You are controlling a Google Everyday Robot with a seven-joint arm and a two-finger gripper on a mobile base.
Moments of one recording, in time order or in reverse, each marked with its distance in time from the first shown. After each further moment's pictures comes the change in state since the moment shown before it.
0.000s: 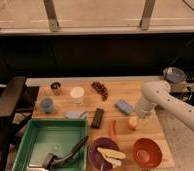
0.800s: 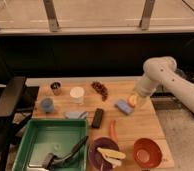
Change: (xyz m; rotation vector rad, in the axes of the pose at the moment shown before) arm -0.039 -0.083 -0.136 0.195 0.034 -0.032
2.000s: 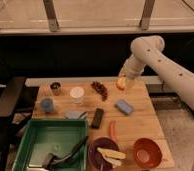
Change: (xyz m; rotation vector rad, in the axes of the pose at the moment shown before) arm -0.063 -0.083 -0.039 0.090 0.001 -0.150
